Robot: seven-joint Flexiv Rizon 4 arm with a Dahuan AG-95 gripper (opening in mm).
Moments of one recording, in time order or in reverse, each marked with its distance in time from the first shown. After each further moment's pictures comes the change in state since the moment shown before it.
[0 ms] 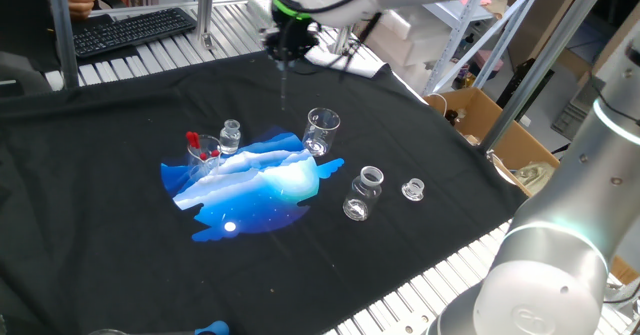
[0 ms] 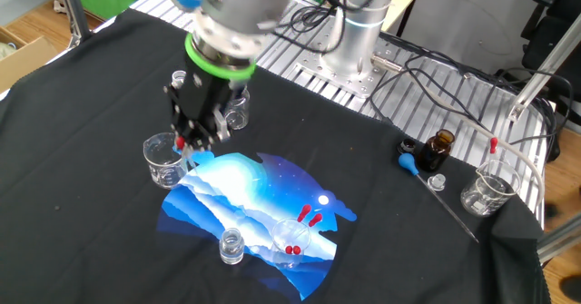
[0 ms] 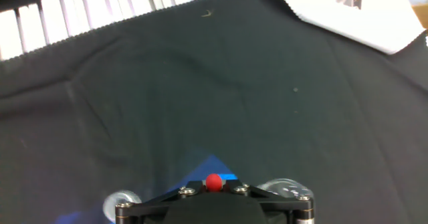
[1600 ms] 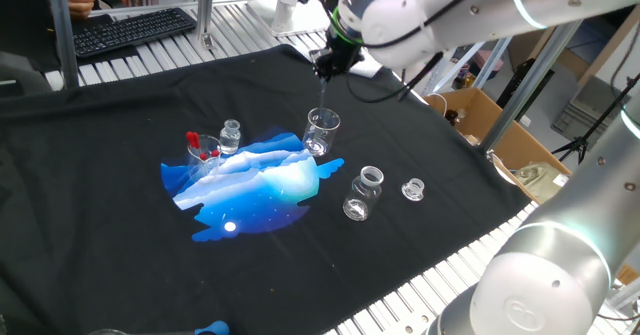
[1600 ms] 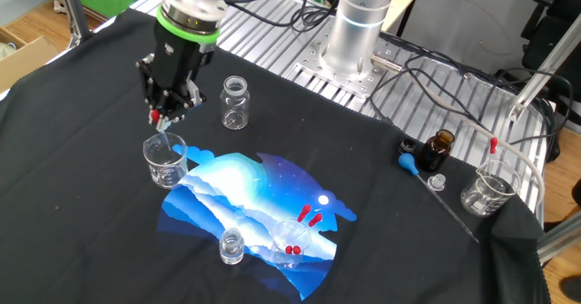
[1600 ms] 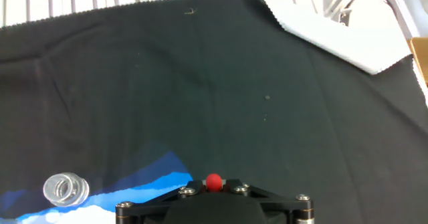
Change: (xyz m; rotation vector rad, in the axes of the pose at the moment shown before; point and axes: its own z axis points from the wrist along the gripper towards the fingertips) arm 0.018 -0.070 0.038 -0.061 -0.067 -0.102
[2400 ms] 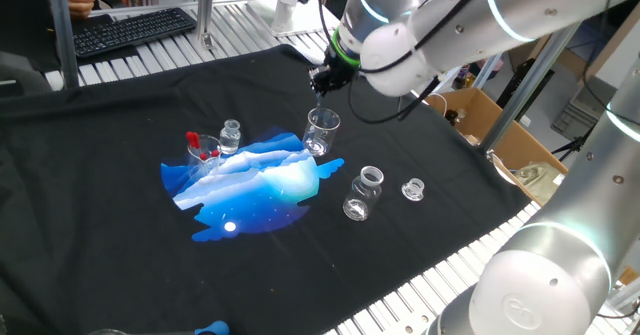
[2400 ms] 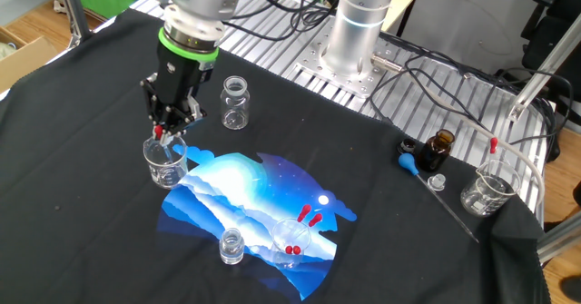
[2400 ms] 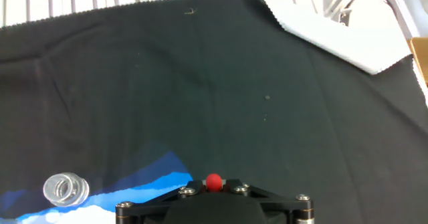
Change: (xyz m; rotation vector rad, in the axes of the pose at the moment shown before) arm 0.017 0.003 0.037 -0.043 -0.026 0.018
